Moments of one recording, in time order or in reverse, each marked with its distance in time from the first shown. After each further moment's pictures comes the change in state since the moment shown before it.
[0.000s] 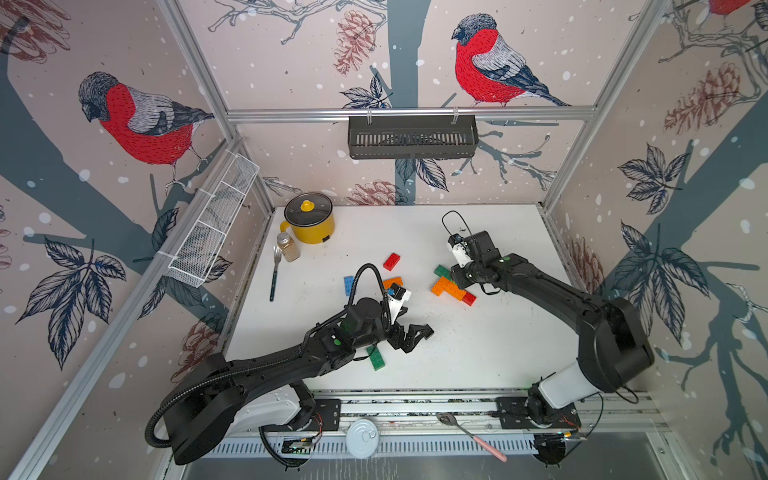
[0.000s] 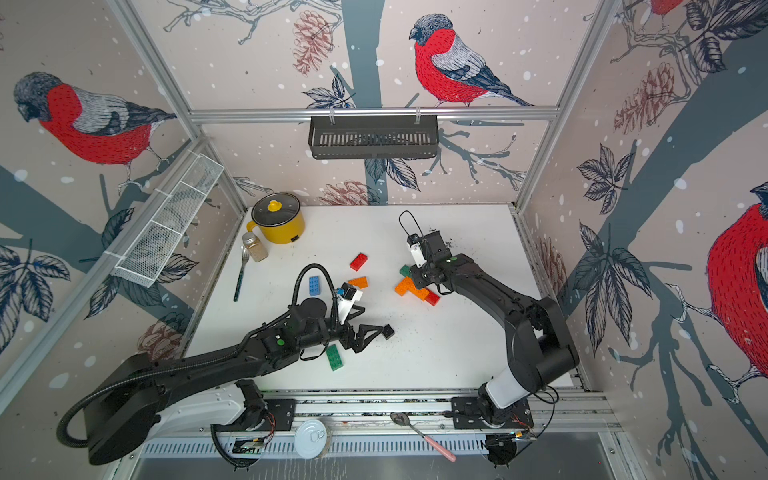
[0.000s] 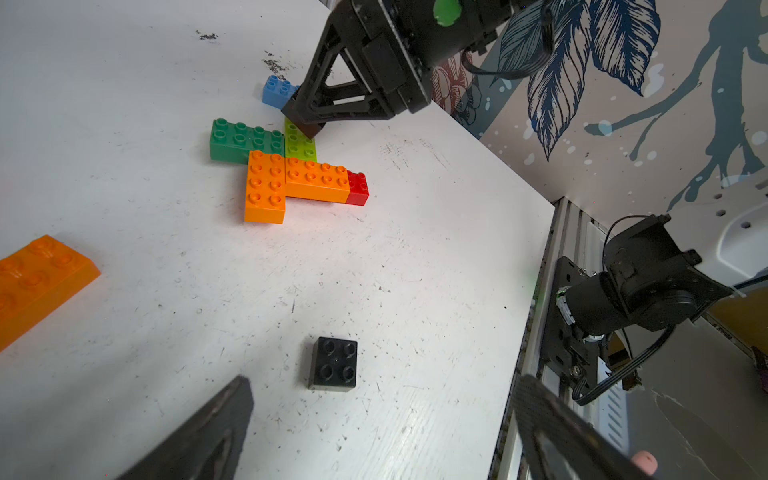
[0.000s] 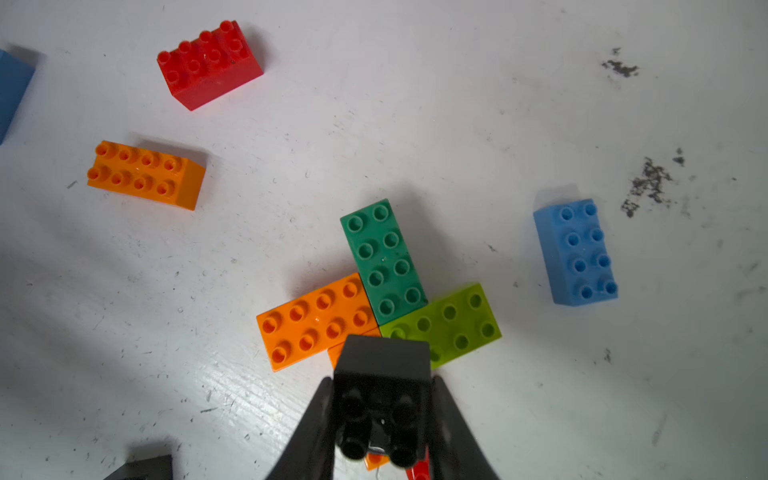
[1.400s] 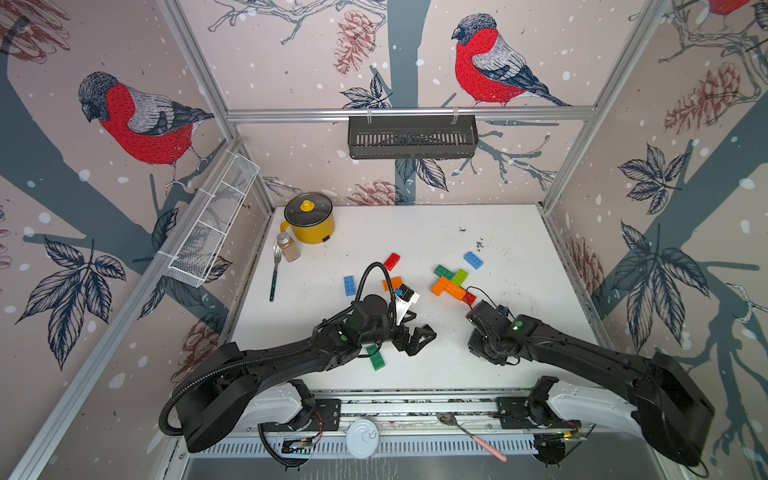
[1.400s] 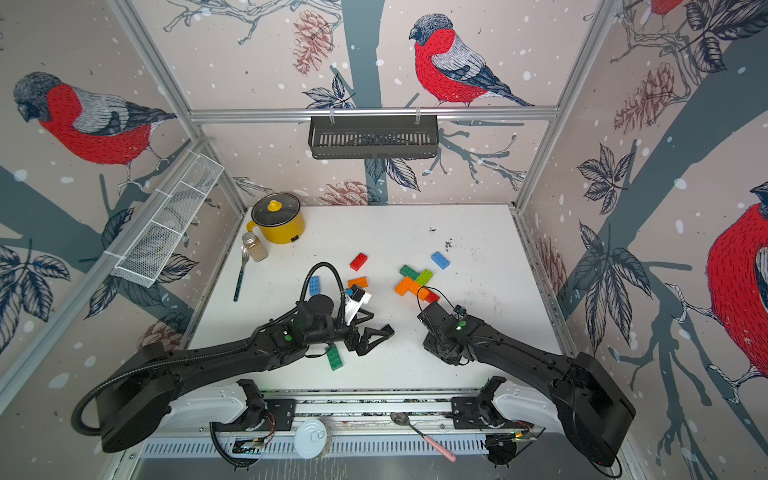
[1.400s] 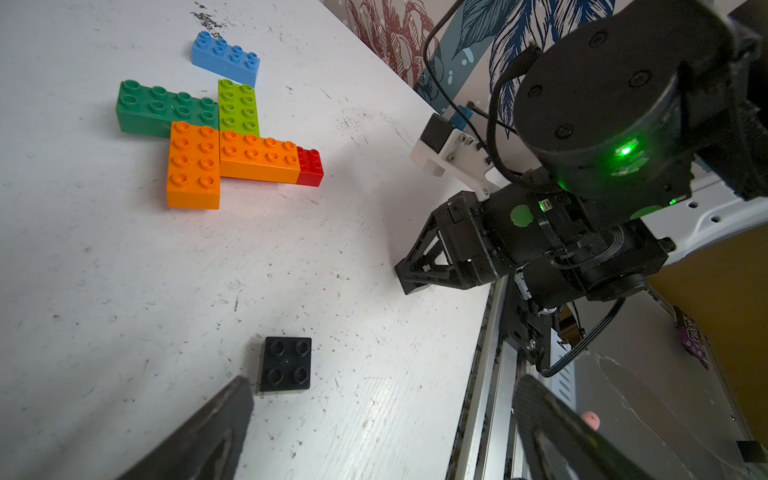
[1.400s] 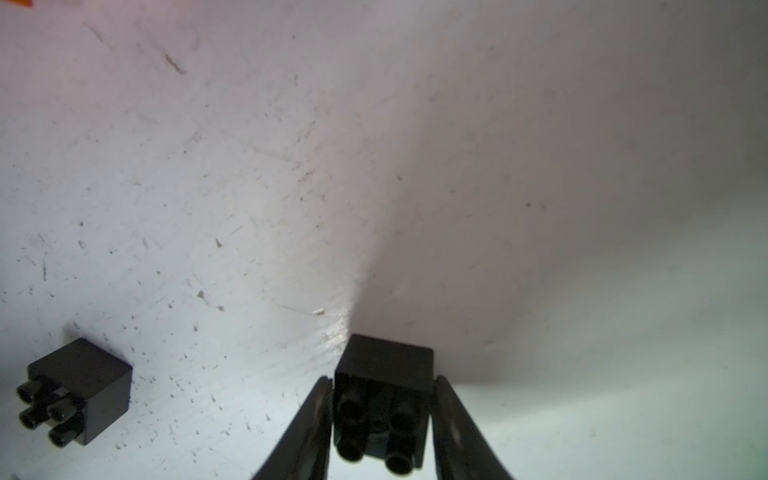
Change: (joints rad) left arm -0.001 0.092 0.041 0.021 0.137 -0.020; right arm 0.302 -0.455 -0.579 -0.194 0.143 1.334
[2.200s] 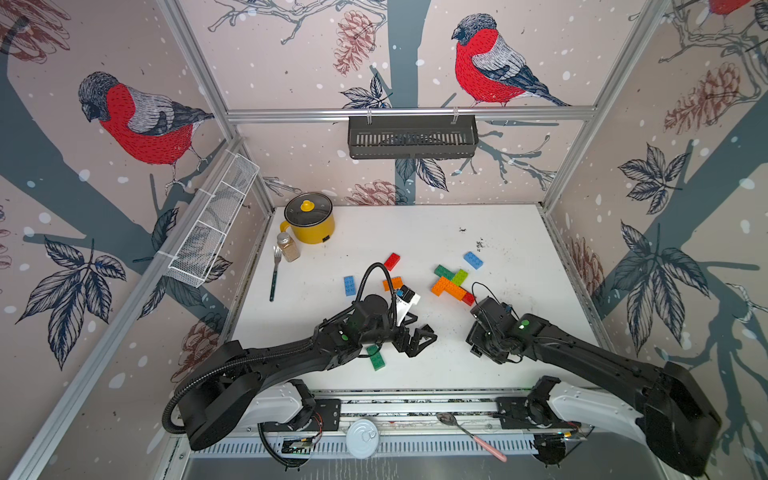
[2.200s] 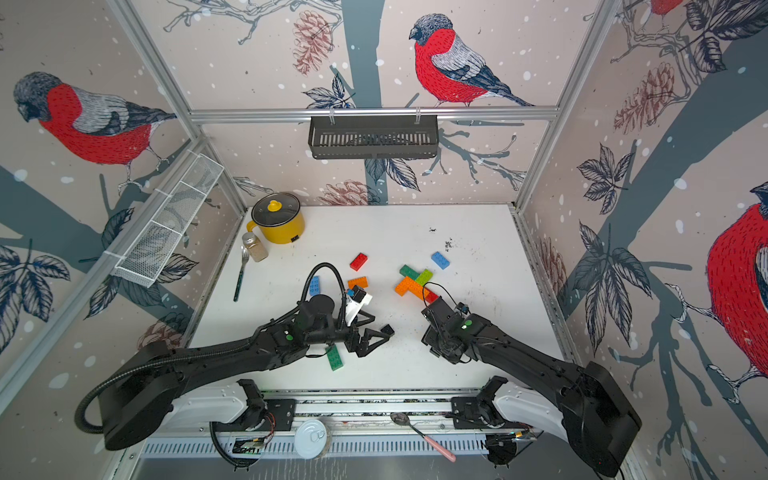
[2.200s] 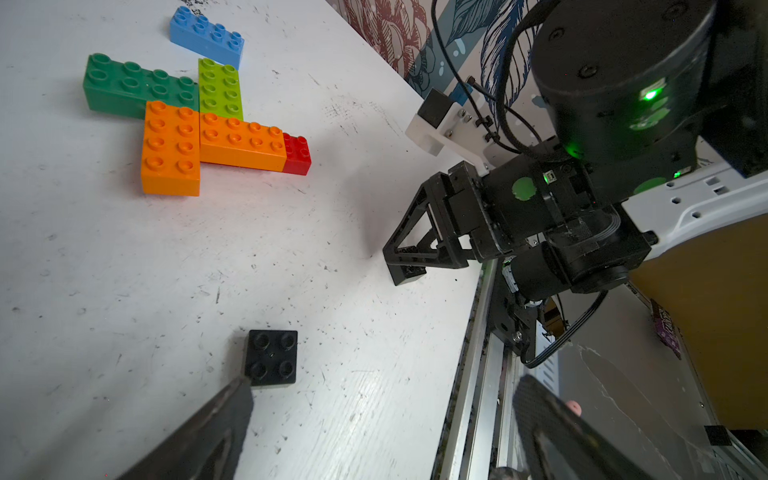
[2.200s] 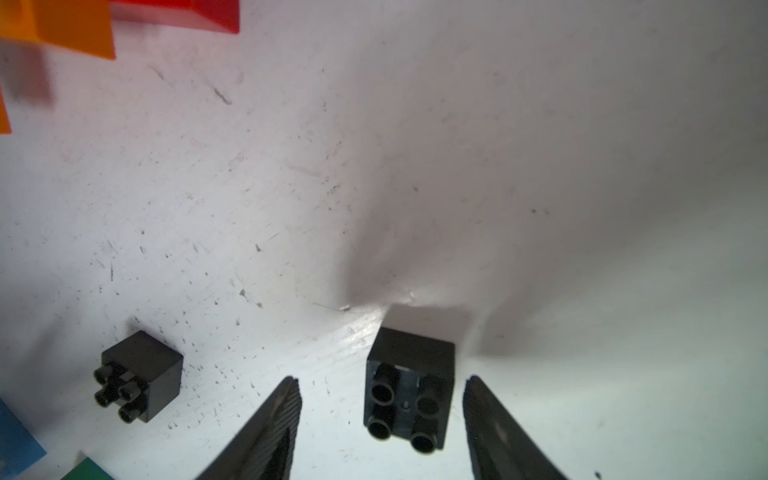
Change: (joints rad) left arm 0.003 0.010 -0.004 0.007 0.043 -0.020; right arm -0.044 -0.043 0.012 -0.007 -0.024 0.003
